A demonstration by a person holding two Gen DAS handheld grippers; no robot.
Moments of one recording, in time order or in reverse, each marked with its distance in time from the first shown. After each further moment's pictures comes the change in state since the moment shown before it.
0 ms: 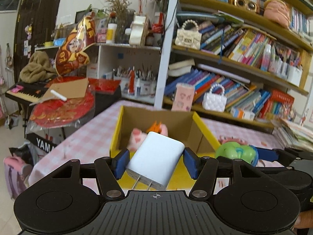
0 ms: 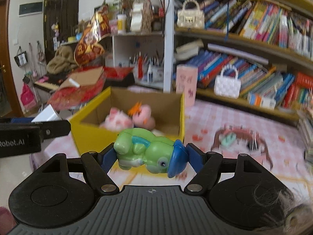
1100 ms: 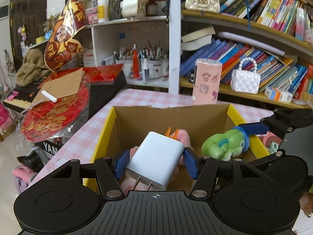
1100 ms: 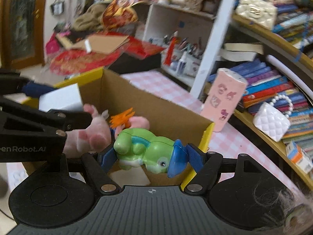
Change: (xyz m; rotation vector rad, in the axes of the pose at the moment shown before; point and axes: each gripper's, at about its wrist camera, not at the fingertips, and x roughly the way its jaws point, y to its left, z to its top) left arm 0.166 -0.016 0.030 0.099 0.161 0.135; right arm 0.191 -0.027 0.046 -0.373 0.179 0.190
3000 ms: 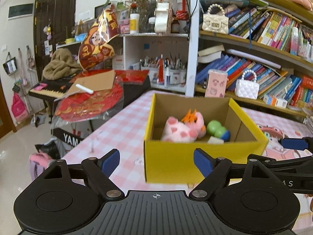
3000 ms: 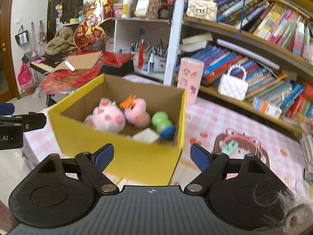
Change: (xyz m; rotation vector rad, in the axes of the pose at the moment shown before) left arm -0.129 0.047 -0.077 -0.074 -0.083 0.051; right arm -0.128 0.073 -0.060 0.300 -0.048 -0.188
